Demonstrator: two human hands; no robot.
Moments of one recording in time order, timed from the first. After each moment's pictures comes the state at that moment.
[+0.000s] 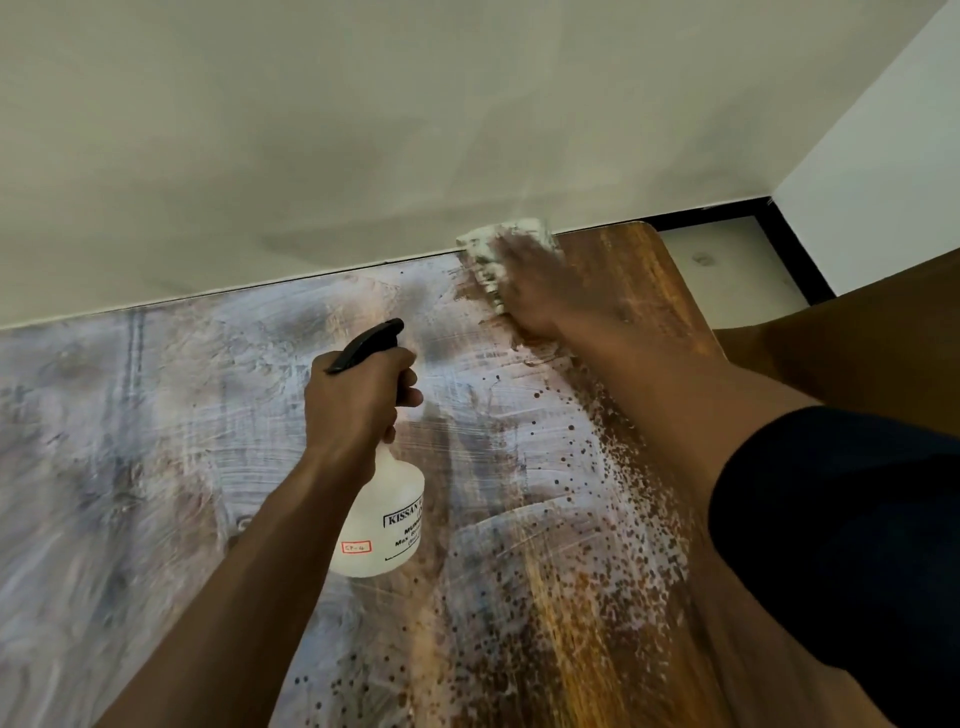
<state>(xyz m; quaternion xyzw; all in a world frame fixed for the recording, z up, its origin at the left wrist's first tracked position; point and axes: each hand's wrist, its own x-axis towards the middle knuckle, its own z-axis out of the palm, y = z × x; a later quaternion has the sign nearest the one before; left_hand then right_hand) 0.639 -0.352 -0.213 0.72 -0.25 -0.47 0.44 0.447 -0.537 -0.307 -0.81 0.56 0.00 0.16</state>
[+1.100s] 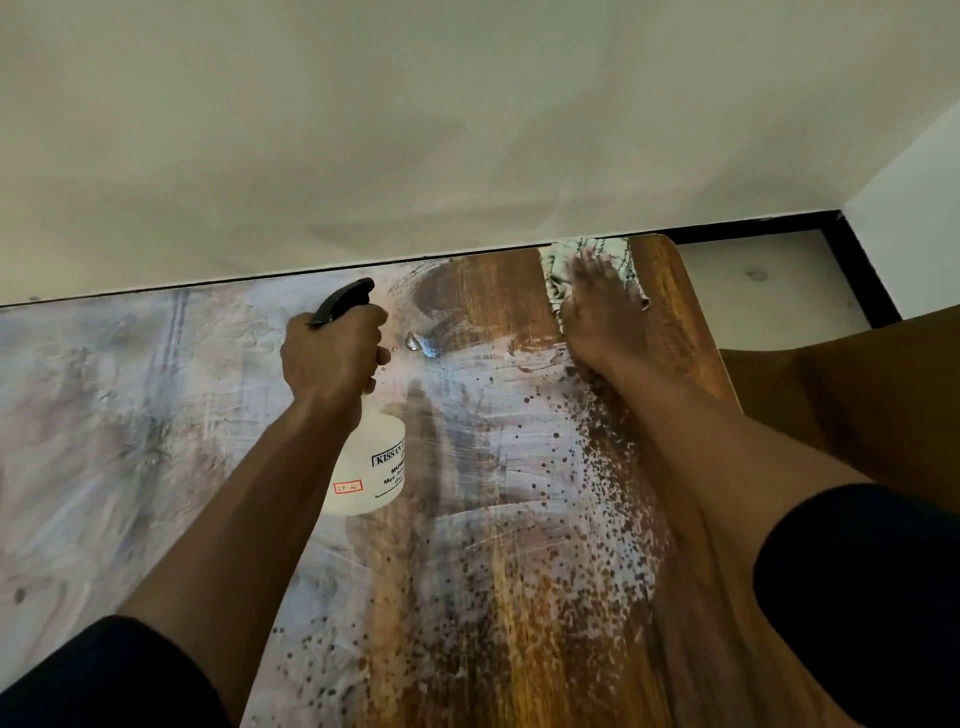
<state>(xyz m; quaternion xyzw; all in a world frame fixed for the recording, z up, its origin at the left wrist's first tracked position) 0.629 -0.381 -0.199 0.77 -0.19 -0.37 0.48 0.375 -0.519 -0.317 -0.77 0.62 -0.04 0.15</state>
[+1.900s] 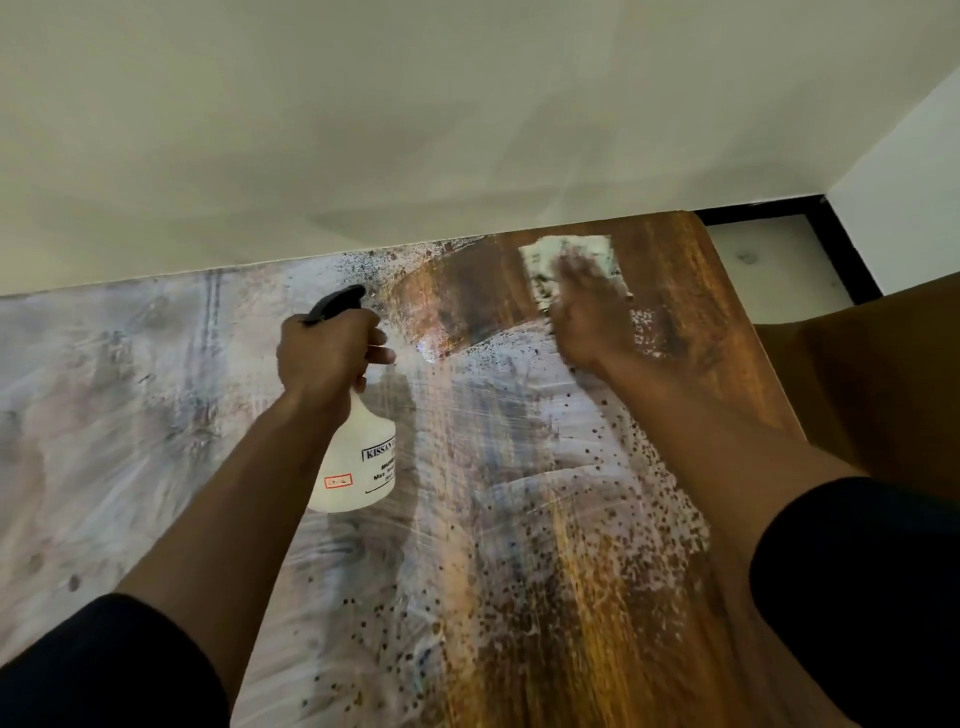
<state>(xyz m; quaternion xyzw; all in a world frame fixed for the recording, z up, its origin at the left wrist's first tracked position) 0.705 -0.347 -0.210 0.76 -0.20 -0.41 0.45 0.441 -0.465 -0.316 -0.77 0.62 -0.07 0.14</state>
